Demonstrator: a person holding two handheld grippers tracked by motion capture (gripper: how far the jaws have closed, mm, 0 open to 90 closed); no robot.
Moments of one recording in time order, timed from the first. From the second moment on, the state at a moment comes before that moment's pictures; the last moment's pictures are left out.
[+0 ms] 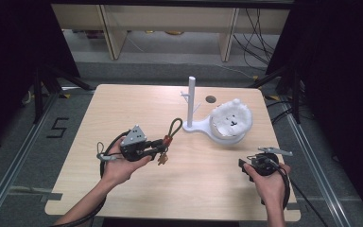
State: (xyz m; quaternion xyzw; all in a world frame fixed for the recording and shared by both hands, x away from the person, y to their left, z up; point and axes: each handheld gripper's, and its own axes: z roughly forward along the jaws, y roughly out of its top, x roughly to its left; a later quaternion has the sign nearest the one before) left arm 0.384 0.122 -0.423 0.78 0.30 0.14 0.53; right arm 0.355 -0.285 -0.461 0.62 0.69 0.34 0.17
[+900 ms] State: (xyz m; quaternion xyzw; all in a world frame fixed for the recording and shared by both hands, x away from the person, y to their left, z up) left arm 0.418 0.112 -0.405 0.77 0.30 0.15 0.55; right arm 0.354 -0.288 -0.461 0.62 0.69 0.33 0.17
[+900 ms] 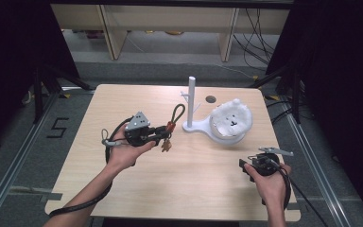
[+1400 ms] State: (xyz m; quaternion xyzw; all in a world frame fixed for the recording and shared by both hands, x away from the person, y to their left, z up) left arm 0.436 0.107 -0.401 0.76 0.31 0.15 0.55; right arm 0.356 -0.288 -0.463 0.61 0.69 0.34 0.18
